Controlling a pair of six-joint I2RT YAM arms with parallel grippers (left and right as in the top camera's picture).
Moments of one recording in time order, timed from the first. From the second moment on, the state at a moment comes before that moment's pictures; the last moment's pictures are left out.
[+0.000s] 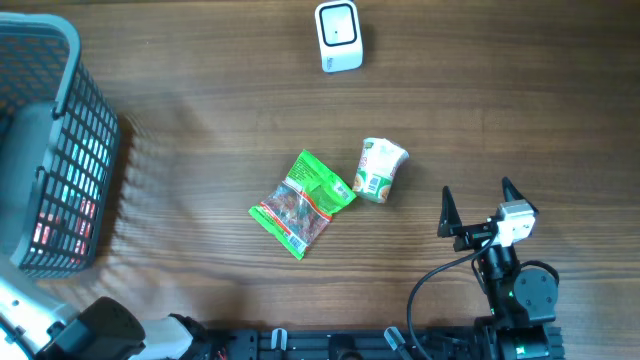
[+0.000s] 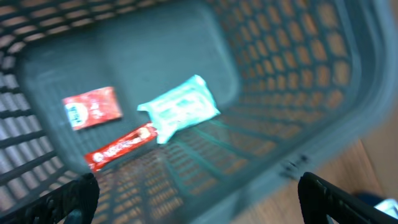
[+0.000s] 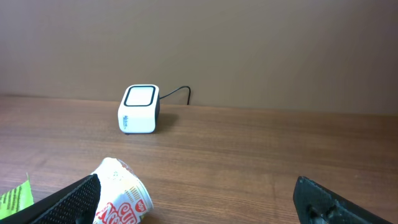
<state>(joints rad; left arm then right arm) 0.79 1.58 1.93 -1.40 0.14 -0.41 0.10 0.01 0.01 0.00 -0.05 0.01</state>
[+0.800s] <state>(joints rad) 0.69 2.01 1.55 -0.98 0.12 -0.55 0.10 0.01 0.01 0.00 -0.05 0.01</state>
